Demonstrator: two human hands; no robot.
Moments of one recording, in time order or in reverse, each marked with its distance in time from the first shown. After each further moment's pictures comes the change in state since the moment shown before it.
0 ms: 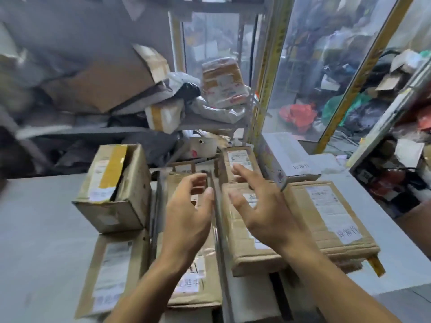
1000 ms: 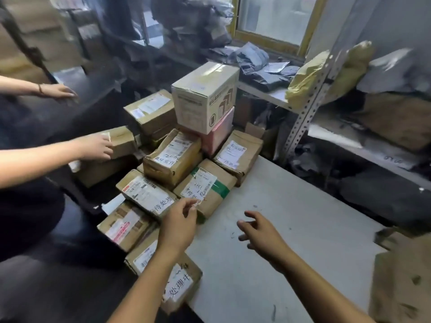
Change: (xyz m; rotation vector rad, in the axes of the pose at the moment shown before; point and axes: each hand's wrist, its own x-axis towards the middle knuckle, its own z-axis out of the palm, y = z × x) left_hand -0.021 -0.355 -0.630 0.192 0.580 -0.706; right_hand 0.075 -0.288 0.662 0.157 -0.975 0.362
